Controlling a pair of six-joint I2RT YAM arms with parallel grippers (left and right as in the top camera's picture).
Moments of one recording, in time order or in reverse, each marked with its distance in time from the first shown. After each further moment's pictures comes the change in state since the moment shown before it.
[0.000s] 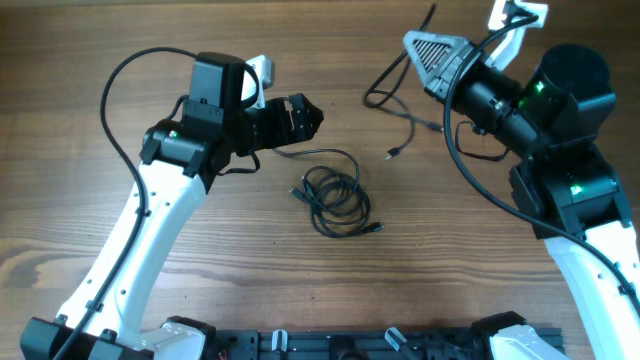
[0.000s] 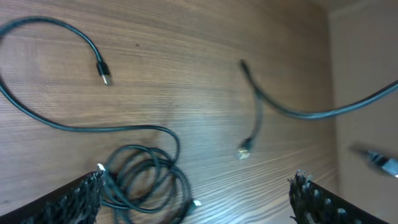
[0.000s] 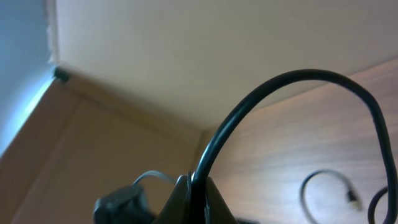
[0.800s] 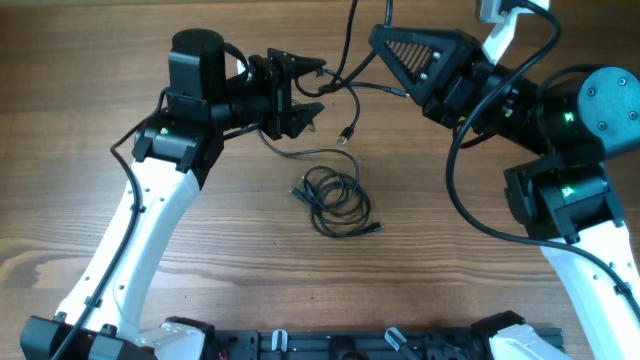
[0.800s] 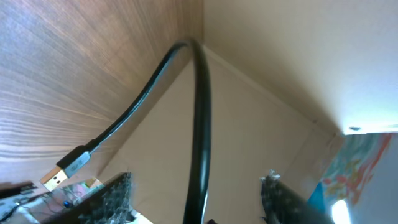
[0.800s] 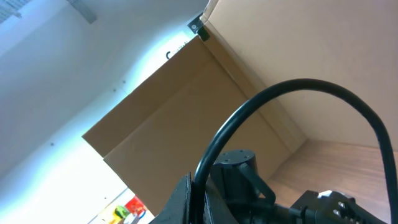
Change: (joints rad) left arm 0.046 0.007 -0.001 0.361 0.352 -1.184; right arm 0.049 0.004 0.000 0.492 -0.340 0.060
